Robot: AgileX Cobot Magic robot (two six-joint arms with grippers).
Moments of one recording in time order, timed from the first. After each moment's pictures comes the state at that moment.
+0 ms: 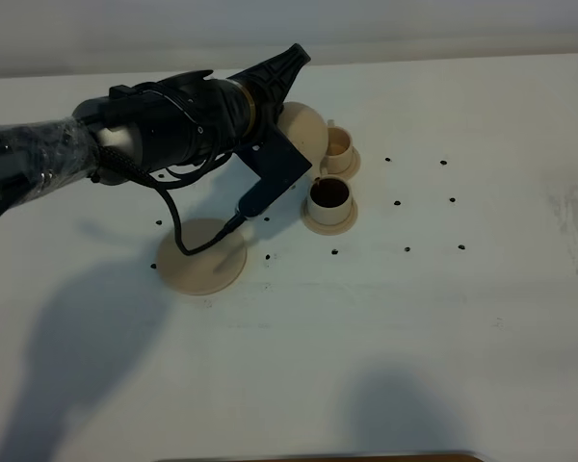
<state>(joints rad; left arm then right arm) -0.58 2.03 -1.41 0.96 0.22 1.12 0.09 0.01 -0.52 -0.08 1.12 0.07</state>
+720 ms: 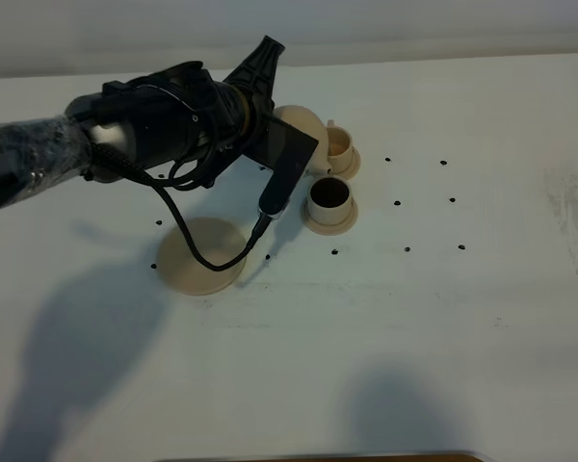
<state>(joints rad) -0.58 2.01 -1.41 0.78 0.30 0.95 0.09 0.01 -0.52 -0.08 1.12 0.07</state>
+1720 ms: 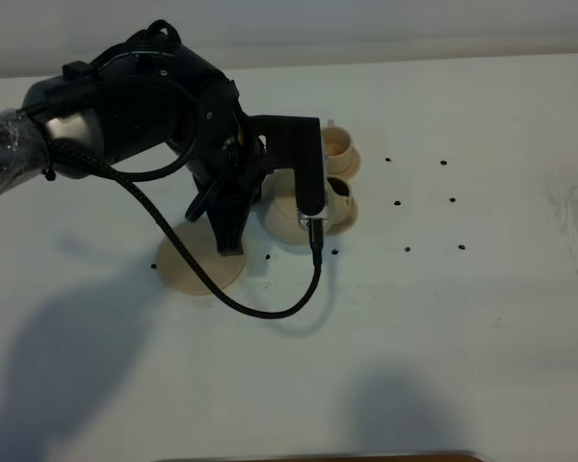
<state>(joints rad) -0.62 1.89 -1.41 0.18 0.74 0.82 0.09 0.01 -0.52 -0.08 1.12 0.07</state>
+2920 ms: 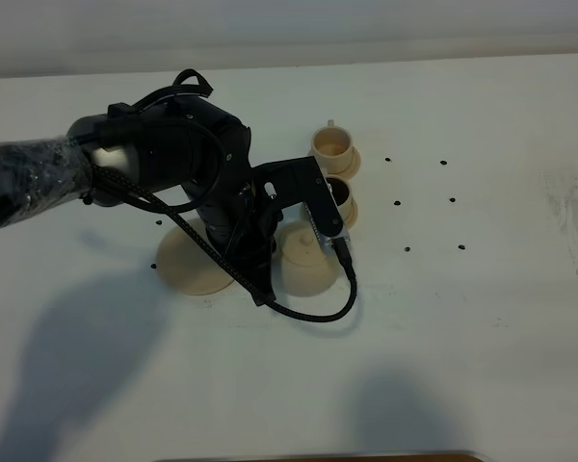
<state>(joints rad) -0.63 1.97 -1.32 0.04 0.72 0.59 0.09 0.01 -0.52 -0.08 1.12 0.07</state>
